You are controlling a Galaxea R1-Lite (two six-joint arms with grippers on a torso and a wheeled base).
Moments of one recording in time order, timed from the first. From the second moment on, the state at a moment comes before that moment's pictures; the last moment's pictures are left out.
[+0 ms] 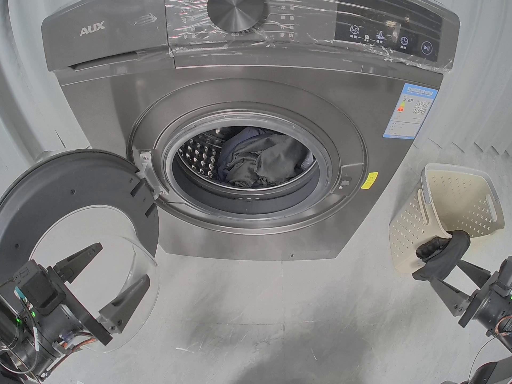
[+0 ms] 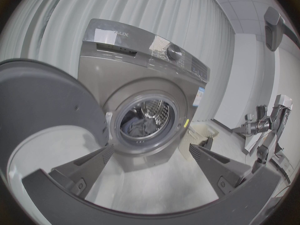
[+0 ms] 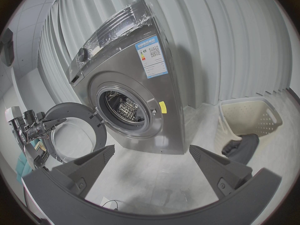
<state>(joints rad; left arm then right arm) -0.66 1.13 -0.02 -1.15 0.17 -0.05 0.54 0.95 -0.02 -0.82 -0.18 0.23</state>
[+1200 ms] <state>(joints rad) -0.18 0.14 -0.02 -0.11 -0.06 -0.08 0.04 0.10 -0.02 -0.06 -0.11 0.02</state>
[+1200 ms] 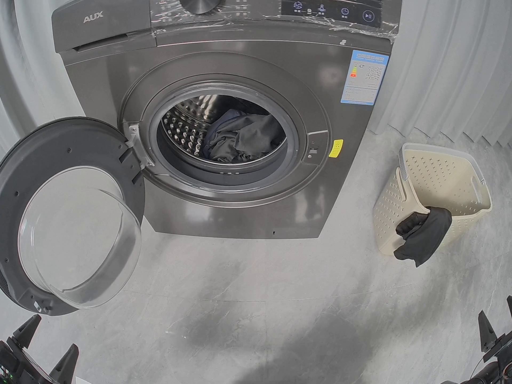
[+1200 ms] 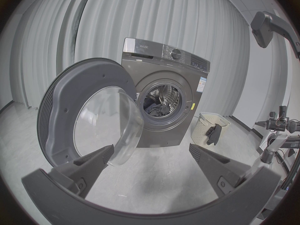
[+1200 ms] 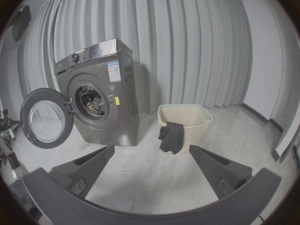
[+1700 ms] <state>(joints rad) -0.06 0.08 -0.02 -0.07 0.00 -0.05 0.00 0.02 -0.02 0.01 0.06 -0.01</state>
